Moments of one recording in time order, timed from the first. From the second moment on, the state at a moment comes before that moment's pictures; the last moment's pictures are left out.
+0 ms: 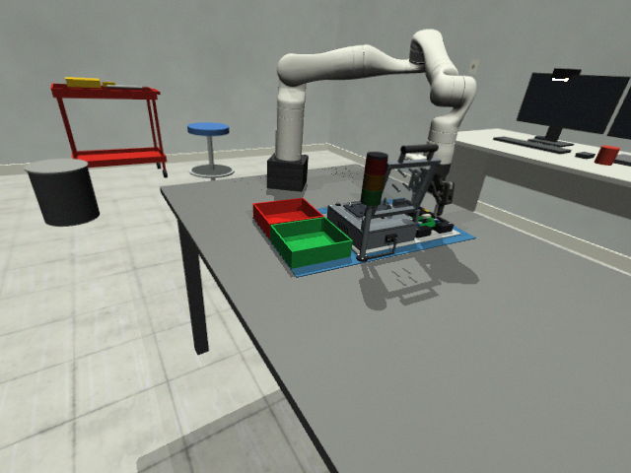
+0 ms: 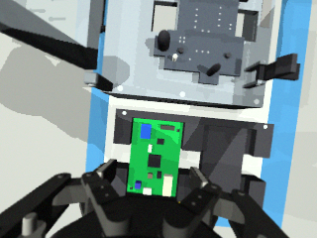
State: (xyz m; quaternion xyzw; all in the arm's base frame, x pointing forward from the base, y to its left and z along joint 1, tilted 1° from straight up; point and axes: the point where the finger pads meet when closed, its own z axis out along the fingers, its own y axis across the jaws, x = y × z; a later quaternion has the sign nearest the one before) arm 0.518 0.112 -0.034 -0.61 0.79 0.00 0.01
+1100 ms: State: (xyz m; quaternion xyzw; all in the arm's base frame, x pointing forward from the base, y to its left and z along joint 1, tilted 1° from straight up) arm 0.517 0.110 -0.059 -0.61 0.79 0.00 0.01
